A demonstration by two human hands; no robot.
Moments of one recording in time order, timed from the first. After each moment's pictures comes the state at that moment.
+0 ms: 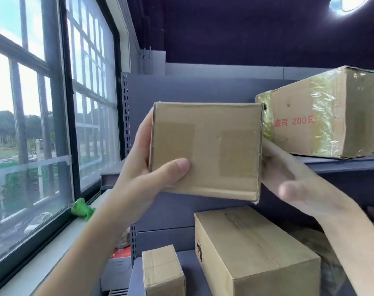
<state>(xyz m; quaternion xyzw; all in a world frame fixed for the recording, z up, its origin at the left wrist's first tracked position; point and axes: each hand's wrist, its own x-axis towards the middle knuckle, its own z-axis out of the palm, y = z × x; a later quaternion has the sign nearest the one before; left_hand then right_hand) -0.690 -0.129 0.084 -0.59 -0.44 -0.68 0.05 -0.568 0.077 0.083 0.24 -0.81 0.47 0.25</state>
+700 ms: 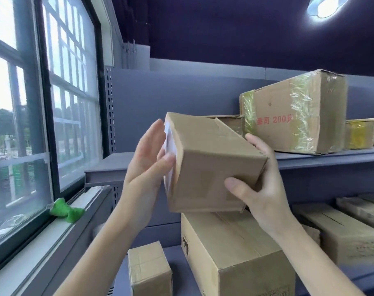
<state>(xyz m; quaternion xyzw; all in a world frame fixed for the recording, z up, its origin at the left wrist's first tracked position) -0.699 -0.101 0.062 -0.56 -0.39 -0.74 0.00 -0.578 0.050 0.042 0.13 -0.71 0.45 0.53</state>
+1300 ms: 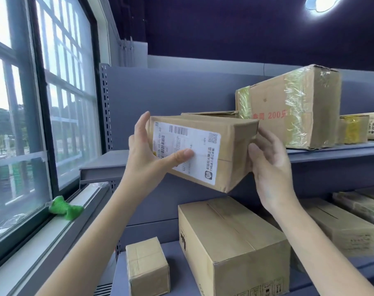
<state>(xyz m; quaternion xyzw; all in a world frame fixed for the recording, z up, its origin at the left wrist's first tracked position) -0.711 -0.082 0.082 -0.44 -0.63 -0.62 0.15 -0.585 0.094 0.052 0.10 -0.59 0.56 0.57</state>
